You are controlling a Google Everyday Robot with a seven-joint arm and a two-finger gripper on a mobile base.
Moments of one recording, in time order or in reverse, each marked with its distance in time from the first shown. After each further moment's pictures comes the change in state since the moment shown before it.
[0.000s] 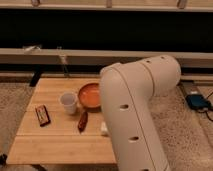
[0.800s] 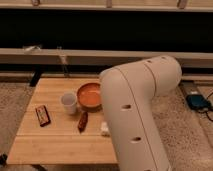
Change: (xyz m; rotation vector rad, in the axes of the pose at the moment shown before) arm 0.022 -0.007 0.011 -0.001 0.042 -0.015
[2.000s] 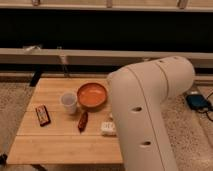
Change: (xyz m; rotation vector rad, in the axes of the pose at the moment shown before) arm 0.016 -0.045 0.002 -0.019 -0.014 0.114
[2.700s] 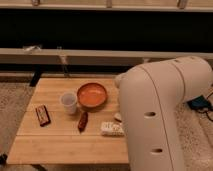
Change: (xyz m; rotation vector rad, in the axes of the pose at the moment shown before) arm -0.001 -0.020 -0.006 -0.018 -0.035 0.062
